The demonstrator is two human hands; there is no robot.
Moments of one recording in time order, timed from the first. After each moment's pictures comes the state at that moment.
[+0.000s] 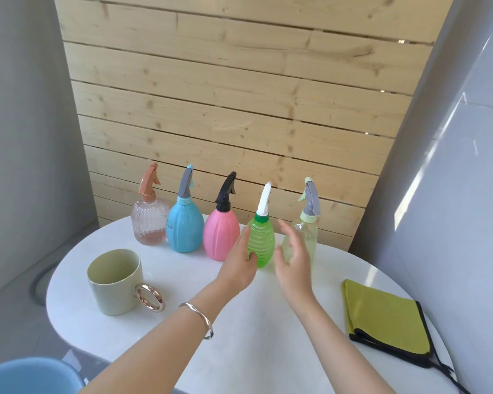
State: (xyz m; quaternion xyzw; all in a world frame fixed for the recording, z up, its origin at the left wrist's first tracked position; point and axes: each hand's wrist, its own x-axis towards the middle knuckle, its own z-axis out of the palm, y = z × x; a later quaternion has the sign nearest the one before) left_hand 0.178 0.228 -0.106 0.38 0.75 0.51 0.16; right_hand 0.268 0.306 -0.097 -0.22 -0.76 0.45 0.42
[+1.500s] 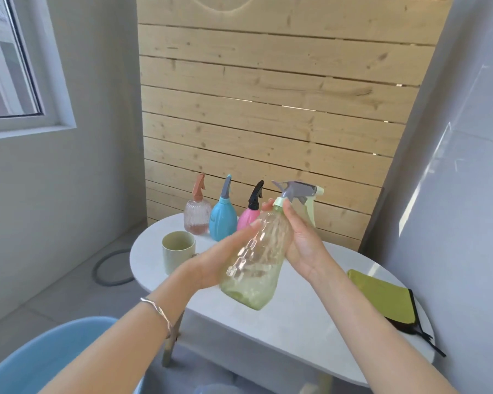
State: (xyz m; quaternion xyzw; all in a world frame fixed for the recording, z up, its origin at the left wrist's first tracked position) left_hand 0.260 0.056 0.016 0.32 0.61 0.61 0.40; right_hand 0.334 0.198 0.030 -0.06 -0.54 0.82 0.20
